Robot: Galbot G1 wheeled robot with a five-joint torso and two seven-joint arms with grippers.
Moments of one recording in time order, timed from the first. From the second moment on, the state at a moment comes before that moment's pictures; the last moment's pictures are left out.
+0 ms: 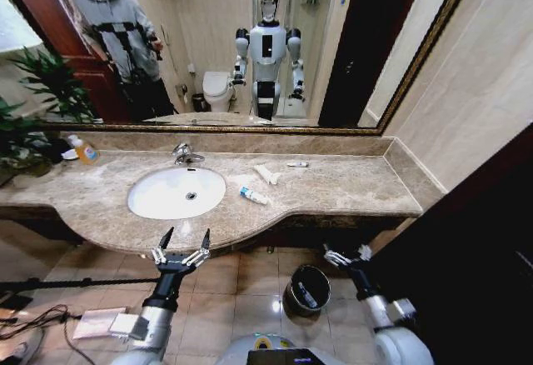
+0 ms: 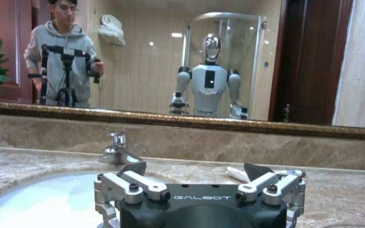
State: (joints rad) left arm 1.93 -1.44 -0.60 -2.42 -0.21 -0.08 0.08; right arm -1.68 1.32 0.63 2.09 0.36 0.22 -0.32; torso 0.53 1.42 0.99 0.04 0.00
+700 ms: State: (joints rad) left arm 1.93 -1.44 -0.60 -2.42 -0.21 -0.08 0.08; right arm -1.11 1.10 0.18 1.80 0.27 0.06 -0.32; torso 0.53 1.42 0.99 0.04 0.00
